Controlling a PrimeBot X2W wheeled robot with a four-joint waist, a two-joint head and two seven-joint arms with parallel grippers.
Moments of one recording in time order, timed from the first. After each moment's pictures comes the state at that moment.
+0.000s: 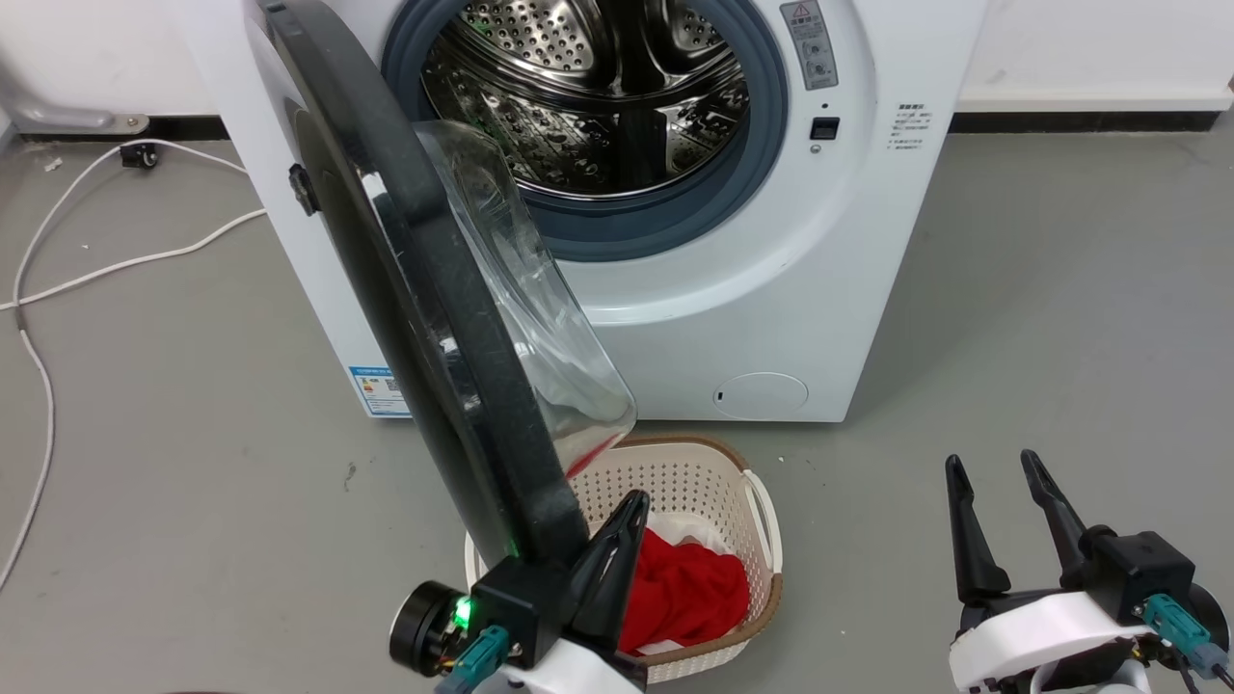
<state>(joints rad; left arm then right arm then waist) -0.04 0.11 -0.52 -0.03 -0.26 0.10 -0.08 -0.02 -0.05 -0.01 0.17 0.10 0.13 -0.23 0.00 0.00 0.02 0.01</state>
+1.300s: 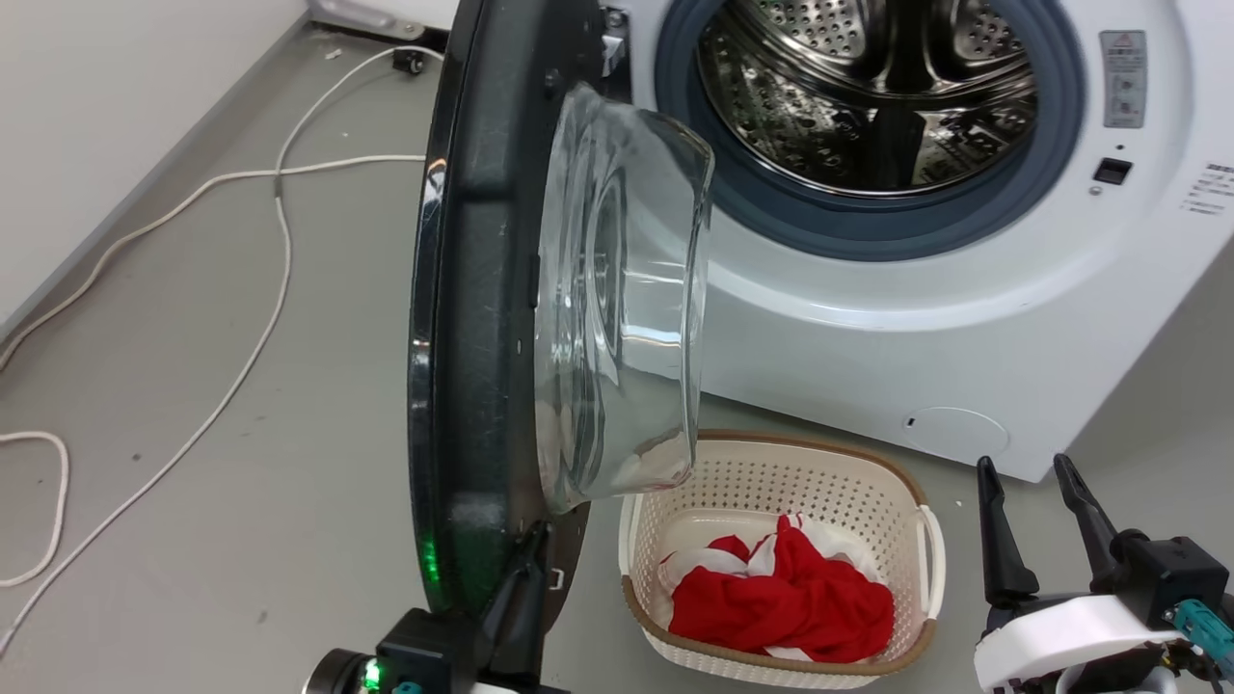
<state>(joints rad) 0.11 0.18 -0.46 -0.20 -0.26 0.23 -0.05 0.00 -0.05 -0.06 0.13 0.10 0.13 -0.21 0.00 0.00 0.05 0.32</state>
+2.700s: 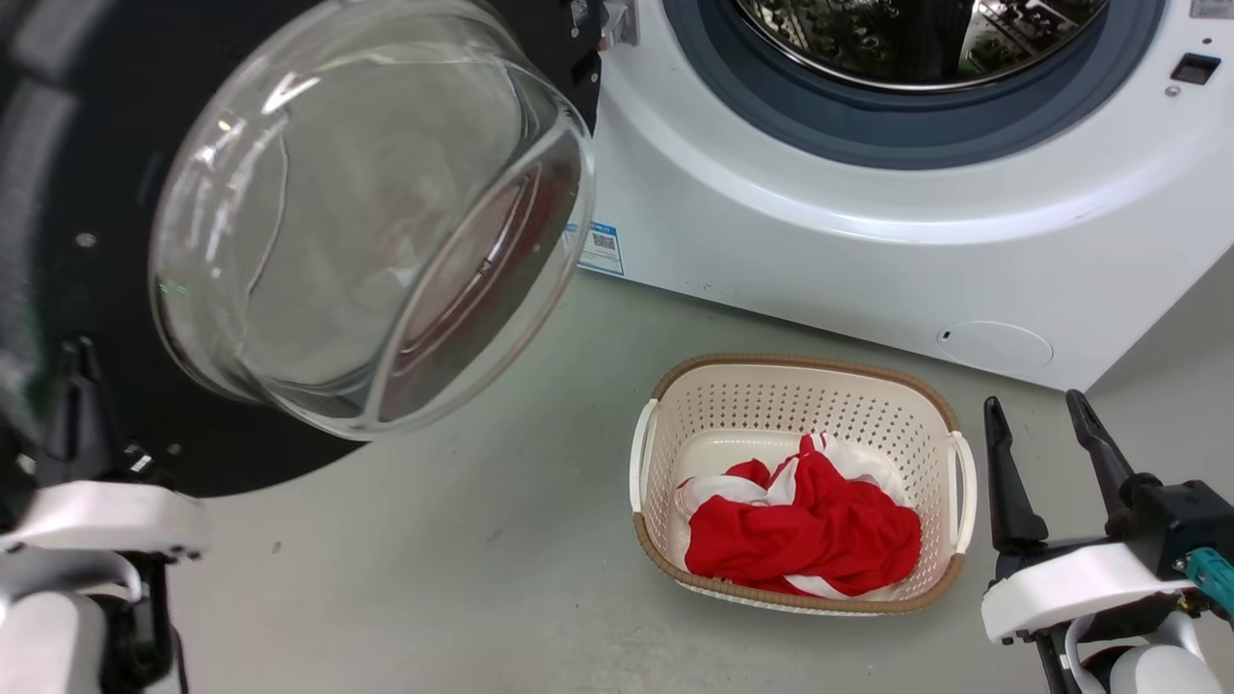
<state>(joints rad) -0.17 0.43 0.01 0.10 -0.46 0.20 -0.21 -0.05 -0.05 -0.06 0.03 0.03 0.13 -0.14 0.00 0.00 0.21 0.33</state>
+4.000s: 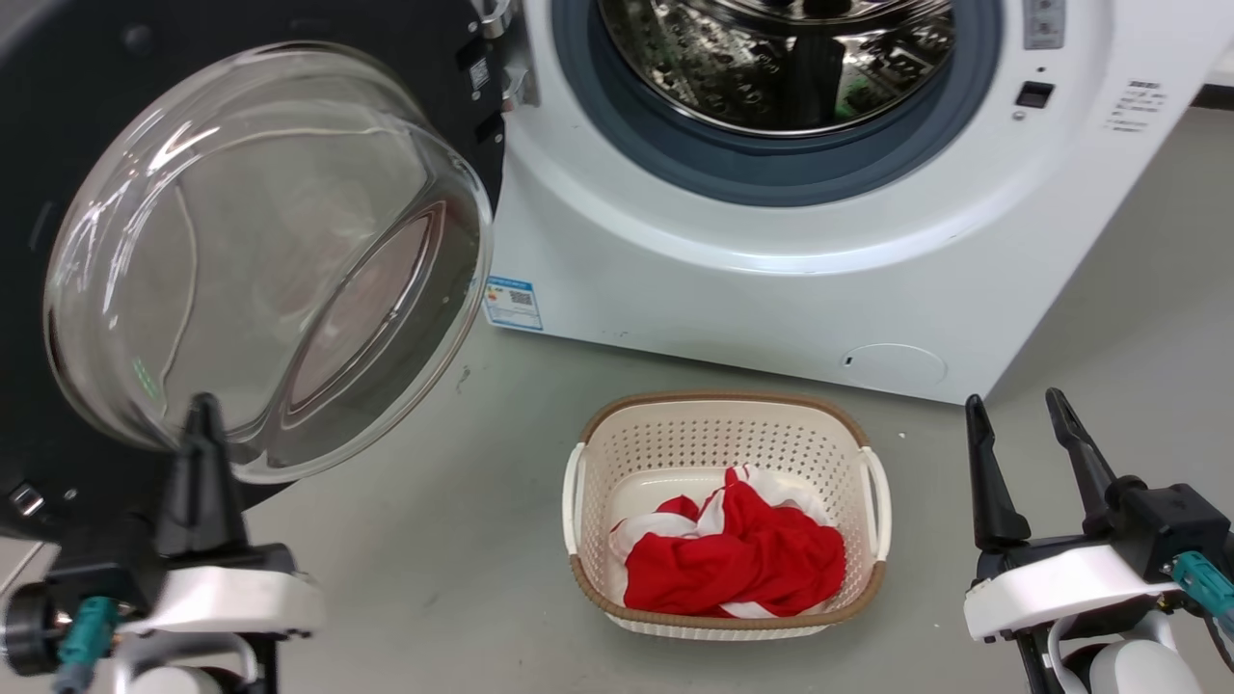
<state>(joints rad) -0.03 0.34 -0.06 -0.03 -0.37 0.20 -0.26 -0.07 -0.05 -0.04 0.09 0.08 0.13 -0.20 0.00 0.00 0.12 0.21</state>
